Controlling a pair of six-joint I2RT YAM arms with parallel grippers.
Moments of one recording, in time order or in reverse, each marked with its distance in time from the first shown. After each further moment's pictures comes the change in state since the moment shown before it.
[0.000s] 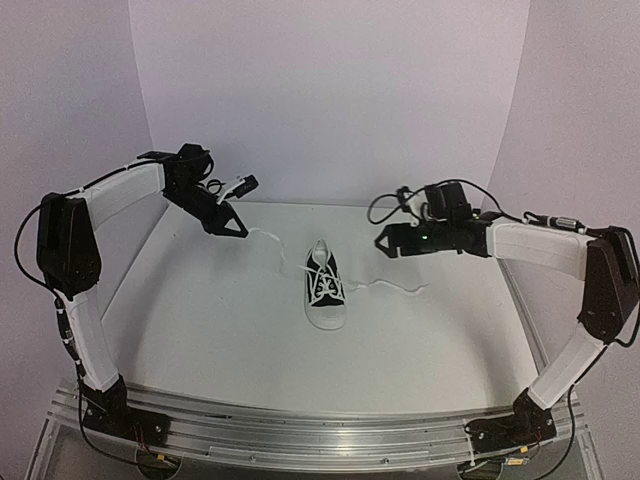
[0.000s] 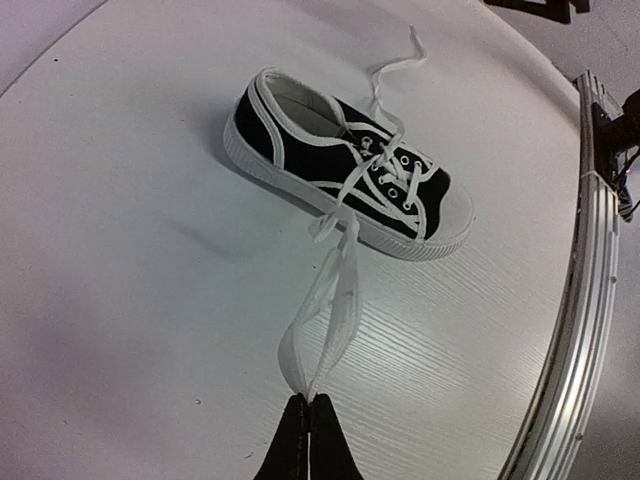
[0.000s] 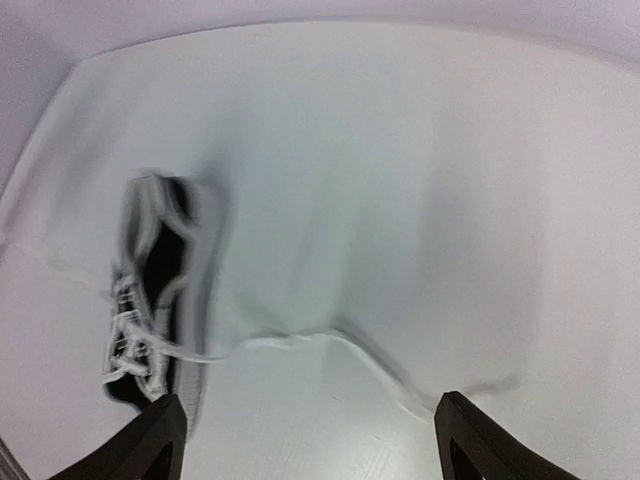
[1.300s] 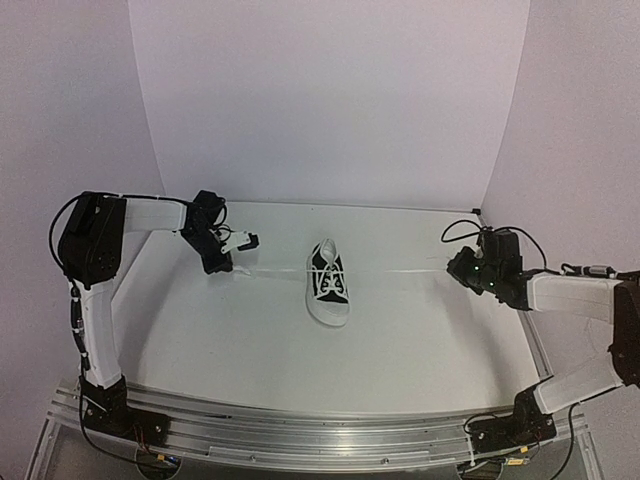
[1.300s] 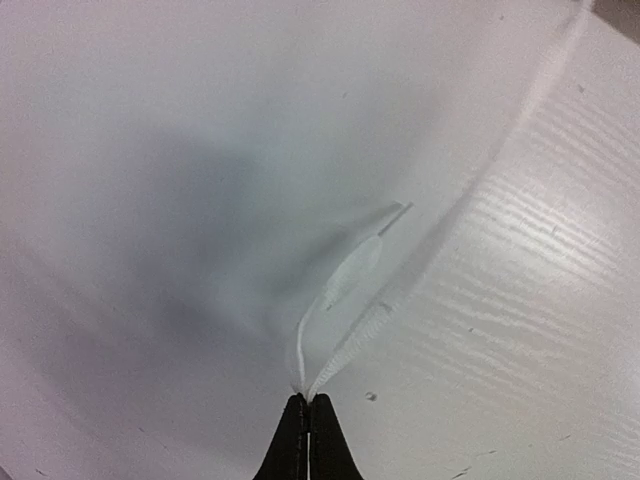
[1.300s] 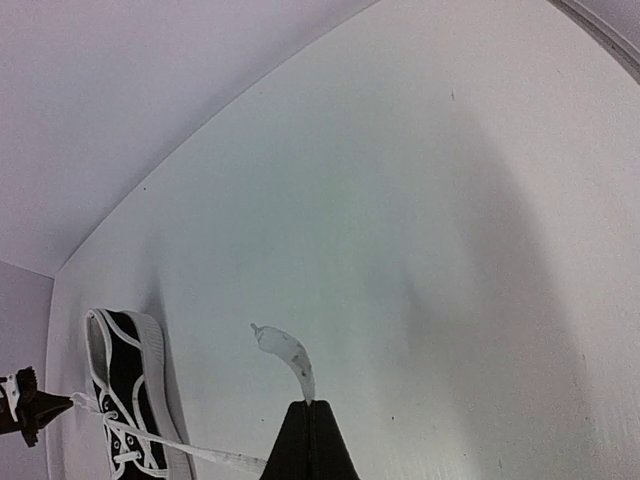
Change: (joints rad) left arm -0.007 0.157 -0.257 0.366 -0.498 0.298; right arm -0.213 -0.294 -0.520 0.375 0.148 0.505
